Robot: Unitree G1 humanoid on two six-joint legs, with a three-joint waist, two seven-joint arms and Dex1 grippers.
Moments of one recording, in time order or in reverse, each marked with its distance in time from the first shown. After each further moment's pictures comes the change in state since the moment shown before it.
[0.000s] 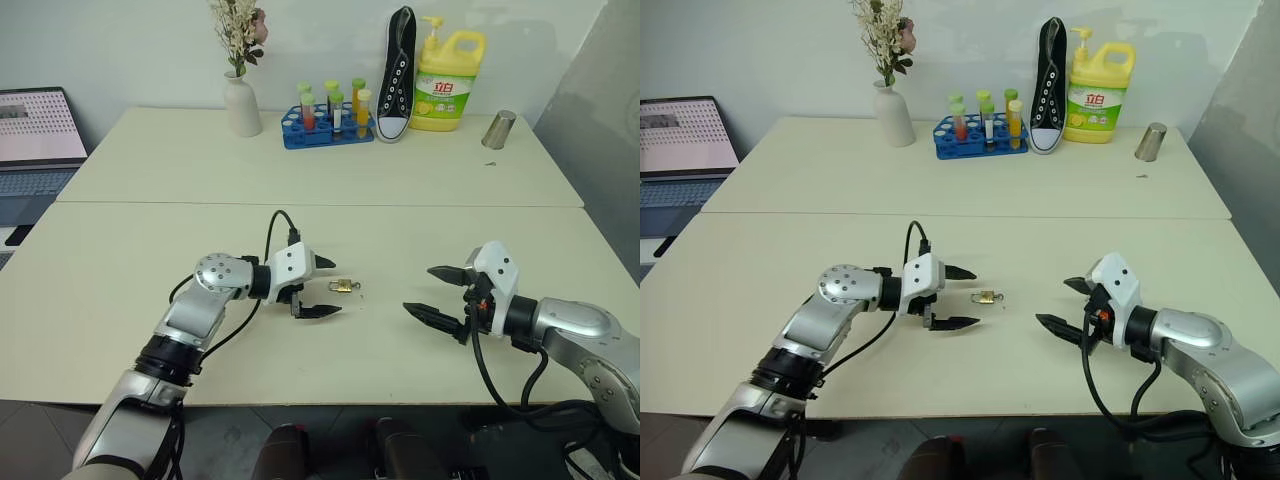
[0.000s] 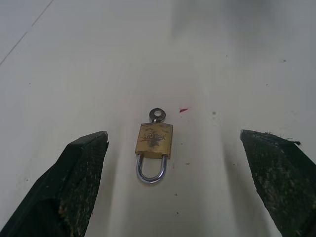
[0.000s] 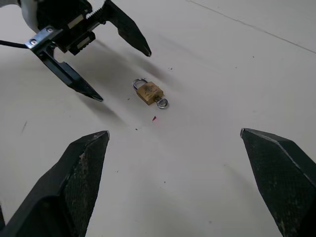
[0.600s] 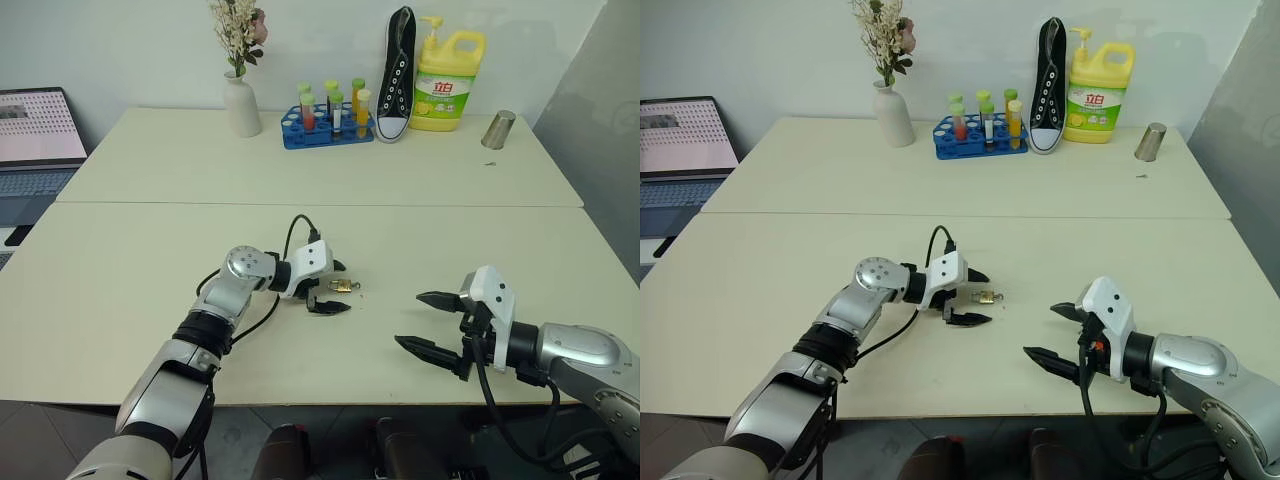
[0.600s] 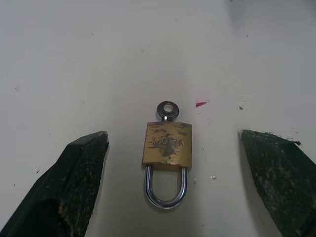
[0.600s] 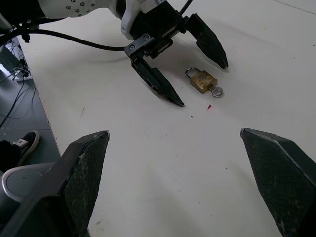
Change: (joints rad) left arm -0.144 -0.125 -0.032 0.305 0.084 -0.088 -0.044; right arm 0.097 -0.036 -0.016 -0.152 0.106 0.054 -0.017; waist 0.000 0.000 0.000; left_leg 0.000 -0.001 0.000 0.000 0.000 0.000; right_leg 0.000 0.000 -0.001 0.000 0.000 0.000
